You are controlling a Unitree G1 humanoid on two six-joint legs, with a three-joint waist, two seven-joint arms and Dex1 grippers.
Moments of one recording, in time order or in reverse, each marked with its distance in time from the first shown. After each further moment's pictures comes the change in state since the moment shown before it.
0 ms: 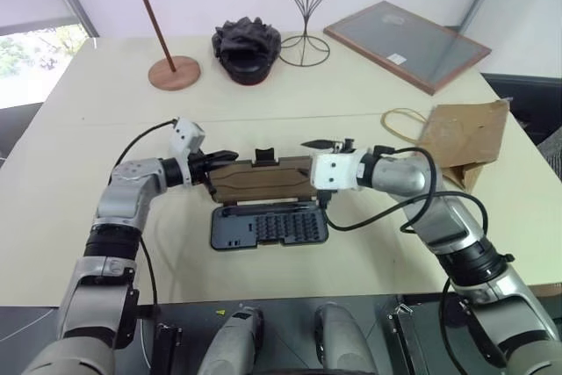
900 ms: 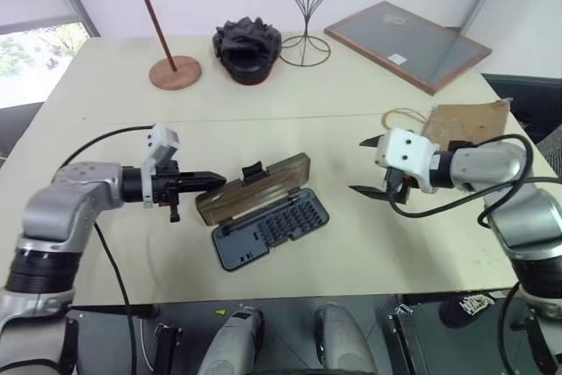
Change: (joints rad) left arm 0.205 0.318 0.064 -0.563 -0.312 0.457 -0.187; right arm 0.106 -0.273 -0.246 -0.162 0.360 0.369 0.235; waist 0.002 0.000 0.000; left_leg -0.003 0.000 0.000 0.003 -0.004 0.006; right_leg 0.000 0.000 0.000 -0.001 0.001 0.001
